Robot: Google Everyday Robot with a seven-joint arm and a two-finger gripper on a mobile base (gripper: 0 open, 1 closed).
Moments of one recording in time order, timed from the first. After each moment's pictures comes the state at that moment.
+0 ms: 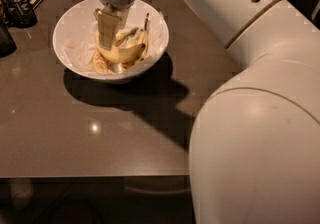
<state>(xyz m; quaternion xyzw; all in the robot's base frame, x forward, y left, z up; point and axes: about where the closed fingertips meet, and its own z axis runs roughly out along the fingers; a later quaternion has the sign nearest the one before) 0.627 0.104 0.950 -0.61 0.77 0.07 0.14</state>
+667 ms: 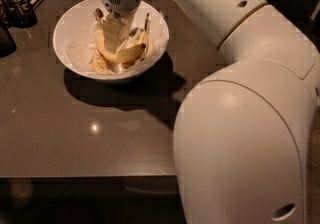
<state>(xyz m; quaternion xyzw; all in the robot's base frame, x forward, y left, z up) 0.645 0.097 0.923 -0.58 0.80 0.07 0.12</state>
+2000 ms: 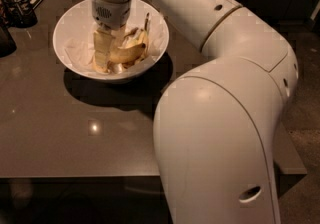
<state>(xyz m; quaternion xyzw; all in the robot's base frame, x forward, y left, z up) 0.641 0.122 0.887 -0.60 0.79 0.08 0.07</state>
